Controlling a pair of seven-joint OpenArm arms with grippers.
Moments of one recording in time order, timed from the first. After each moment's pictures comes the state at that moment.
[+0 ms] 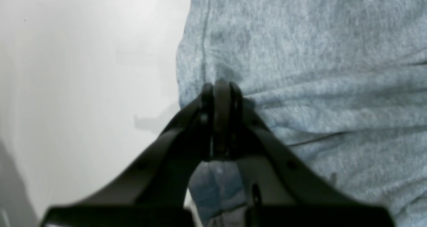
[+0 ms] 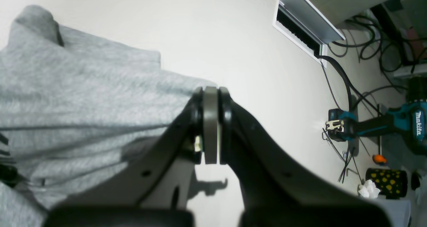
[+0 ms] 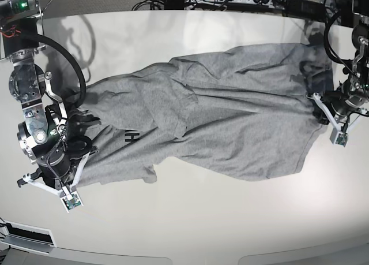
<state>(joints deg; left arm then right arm) 7.3 -35.7 -1.5 83.9 -20.2 -13.8 36.6 10.2 22.1 -11.8 95.1 -6.7 3.1 -48.0</state>
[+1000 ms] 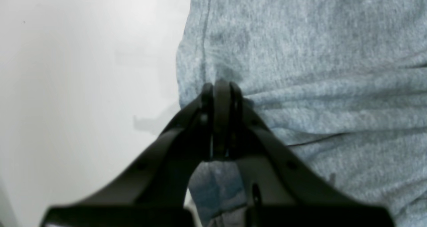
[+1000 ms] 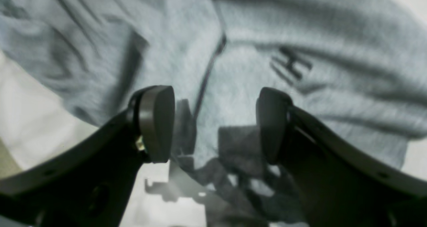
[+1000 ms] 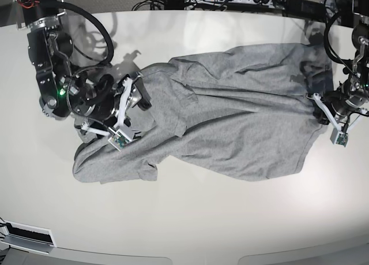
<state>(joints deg) 7.4 -35.7 -1.5 83.8 -20.6 -13.8 36.4 -1.0 16.6 -11.8 92.9 20.5 31.6 -51.3</state>
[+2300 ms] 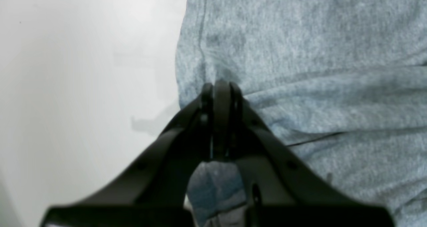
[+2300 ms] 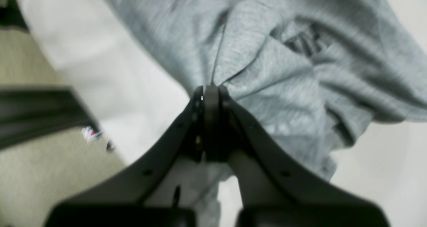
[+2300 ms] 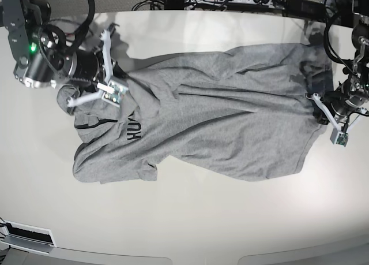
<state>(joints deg) 7.4 -35.7 -1.5 83.8 -21.5 -13.8 36.4 -13.2 26.1 -11.8 119.4 24.7 40.7 -67.0</state>
